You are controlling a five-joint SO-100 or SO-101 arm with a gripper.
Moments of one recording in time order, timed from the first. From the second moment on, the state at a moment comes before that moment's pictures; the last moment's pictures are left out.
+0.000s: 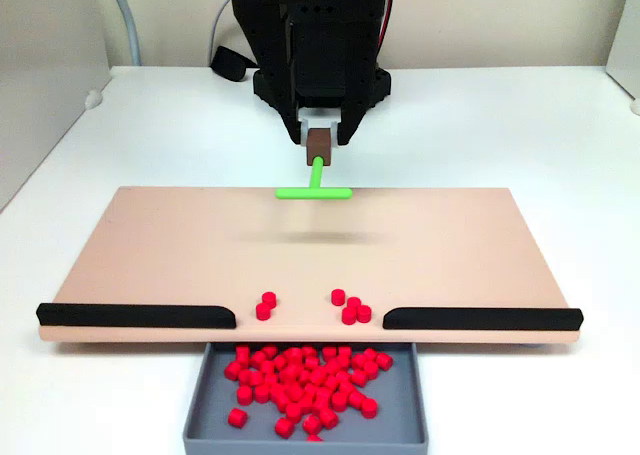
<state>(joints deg) 1.4 100.8 106.8 77.3 -85.9</state>
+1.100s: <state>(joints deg) -0.7 94.5 113.6 62.5 -88.6</state>
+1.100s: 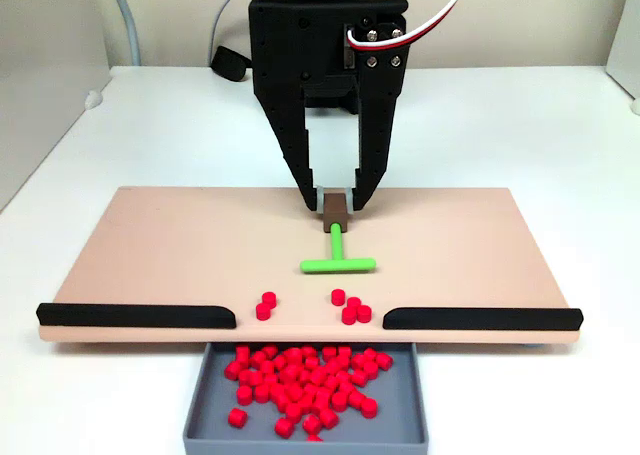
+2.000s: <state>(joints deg) 1.8 88.3 109.7 59.3 -88.5</state>
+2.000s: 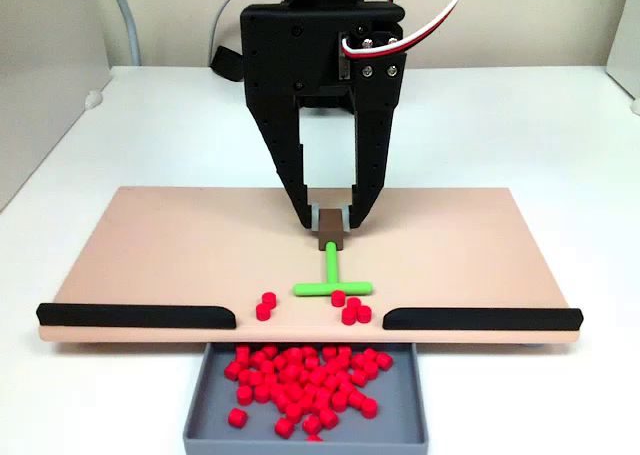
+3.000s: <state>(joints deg) 0.4 80.4 100.3 59.3 -84.0</state>
